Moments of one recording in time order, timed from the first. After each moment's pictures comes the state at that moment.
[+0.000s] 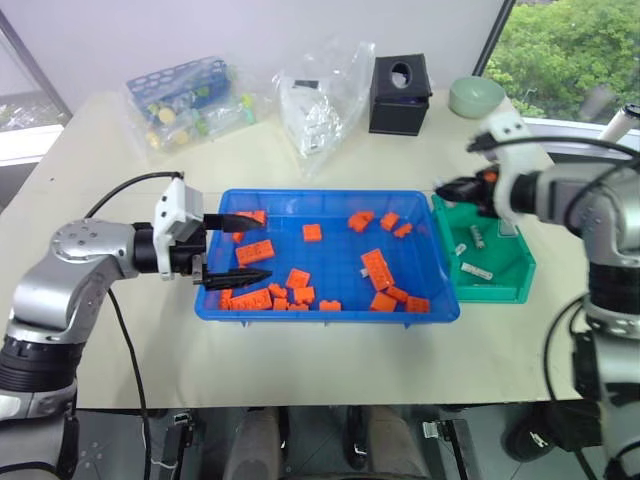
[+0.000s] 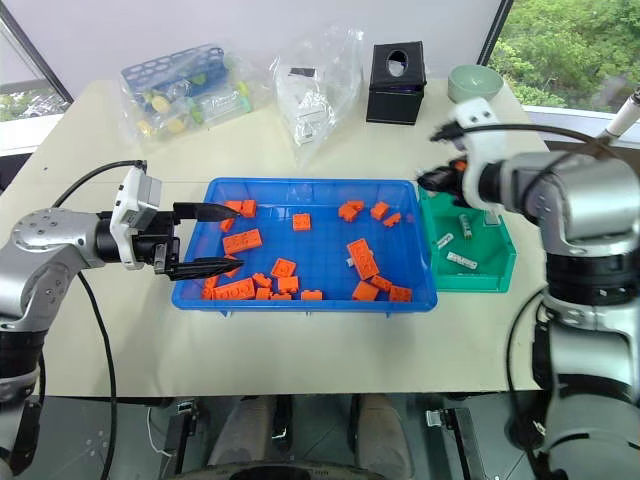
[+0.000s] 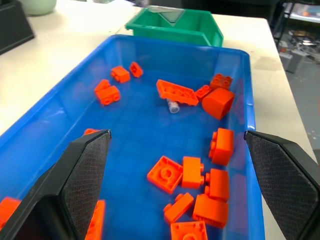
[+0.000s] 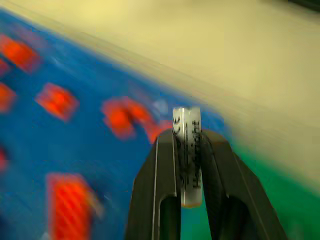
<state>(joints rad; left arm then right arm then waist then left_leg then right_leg) -0.43 0.82 0.05 -0.18 -0.59 0.48 -1.22 -0.80 -0.83 -0.07 -0.10 0.38 1.36 0.66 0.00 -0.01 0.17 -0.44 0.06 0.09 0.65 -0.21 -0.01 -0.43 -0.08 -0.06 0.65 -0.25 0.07</state>
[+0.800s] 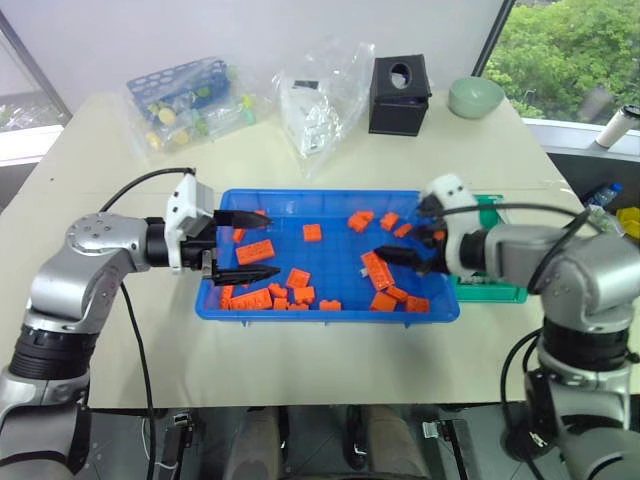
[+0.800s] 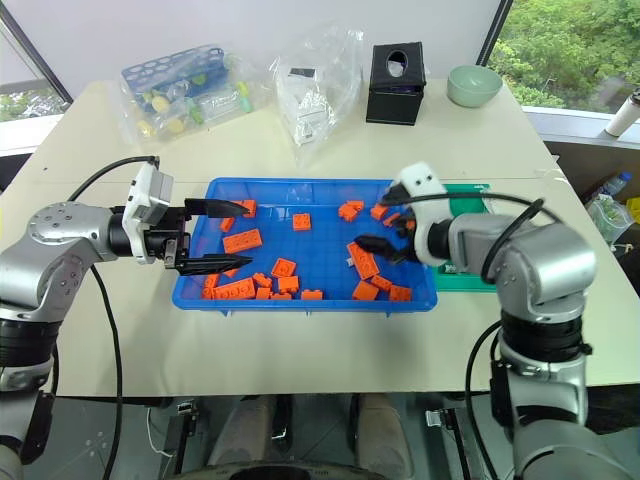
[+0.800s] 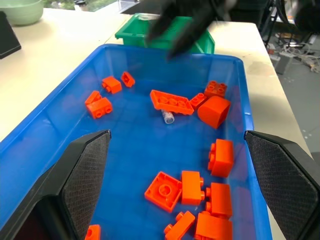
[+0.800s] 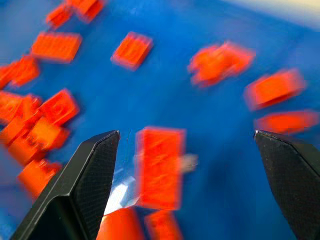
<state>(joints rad) -0.48 0.79 0.02 -0.14 -0.57 0.47 -1.24 -0.63 -0.51 -0.12 -0.46 0.50 1.61 0.48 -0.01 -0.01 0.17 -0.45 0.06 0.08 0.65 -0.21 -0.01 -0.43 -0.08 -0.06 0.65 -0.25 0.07</state>
